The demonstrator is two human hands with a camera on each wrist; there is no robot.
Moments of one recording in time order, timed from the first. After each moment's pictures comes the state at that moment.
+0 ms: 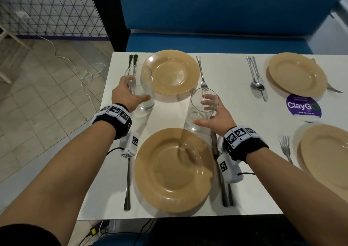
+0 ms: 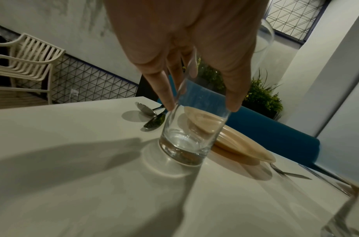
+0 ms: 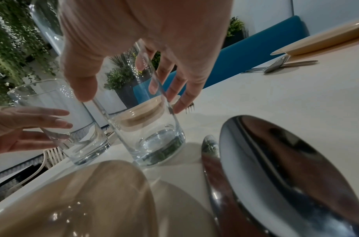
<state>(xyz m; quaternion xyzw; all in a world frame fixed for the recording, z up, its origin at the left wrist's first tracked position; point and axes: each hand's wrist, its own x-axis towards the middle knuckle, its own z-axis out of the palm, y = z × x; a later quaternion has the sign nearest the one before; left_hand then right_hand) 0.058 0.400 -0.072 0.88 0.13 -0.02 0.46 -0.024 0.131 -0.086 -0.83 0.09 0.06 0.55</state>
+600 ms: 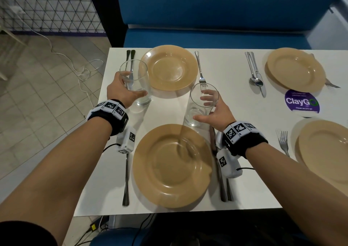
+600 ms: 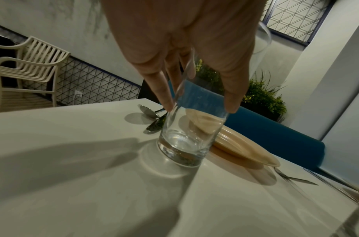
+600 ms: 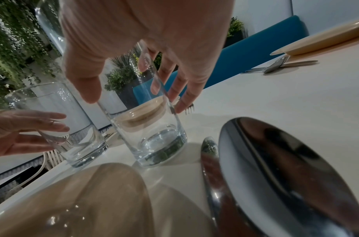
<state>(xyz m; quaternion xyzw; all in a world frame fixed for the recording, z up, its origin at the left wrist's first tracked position) 0.060 0.405 -0.074 0.88 0.13 -0.02 0.45 -0.024 0.129 -0.086 -0.83 0.10 0.07 0.55</state>
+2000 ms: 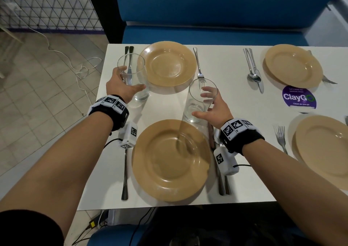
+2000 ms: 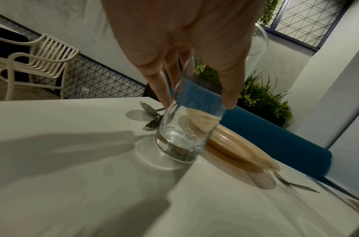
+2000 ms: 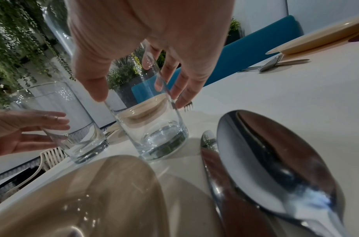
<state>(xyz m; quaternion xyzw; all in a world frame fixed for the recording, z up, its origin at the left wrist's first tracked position) 0.054 0.400 -0.070 0.87 0.16 0.00 0.46 -0.028 0.128 -0.096 -0.83 0.10 0.05 0.55</state>
